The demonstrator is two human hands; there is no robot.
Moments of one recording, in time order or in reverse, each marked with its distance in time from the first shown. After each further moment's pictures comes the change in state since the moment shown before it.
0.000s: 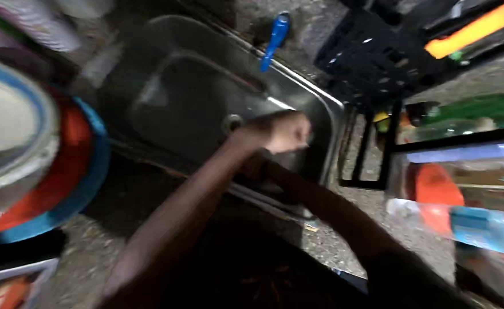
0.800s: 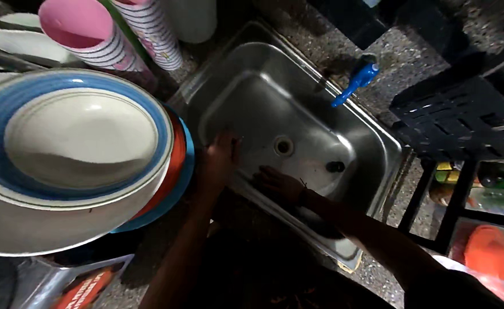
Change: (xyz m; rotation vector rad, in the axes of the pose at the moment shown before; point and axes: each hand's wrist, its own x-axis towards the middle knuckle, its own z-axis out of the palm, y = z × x) left_hand -0.169 -0.144 0.030 0.279 0.985 -0.635; right_hand 0.000 -0.003 -0.009 0.003 -0.239 -0.329
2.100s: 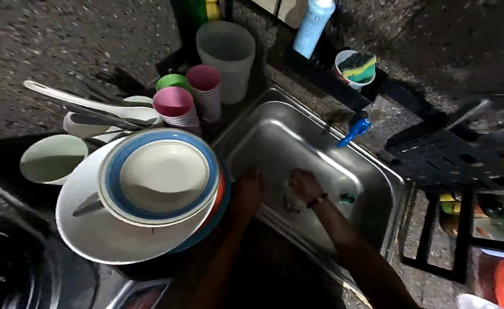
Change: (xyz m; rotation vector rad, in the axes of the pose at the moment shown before) left_hand 0.010 0.026 -0.036 0.040 -0.317 -0.175; right_hand 0.086 -0.051 -0.127 1.183 0.765 1.035
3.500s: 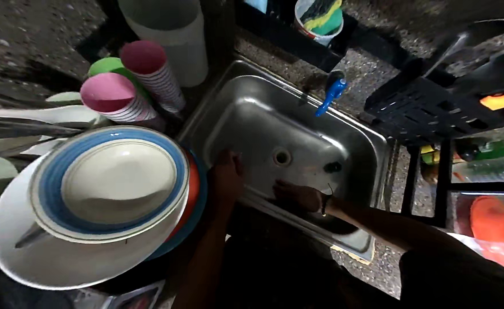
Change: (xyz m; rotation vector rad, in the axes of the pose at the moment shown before) left_hand 0.008 -0.007 0.016 -0.007 0.140 -0.010; right_hand -0.003 0.138 -0.097 -1.292 -0.749 -0.812
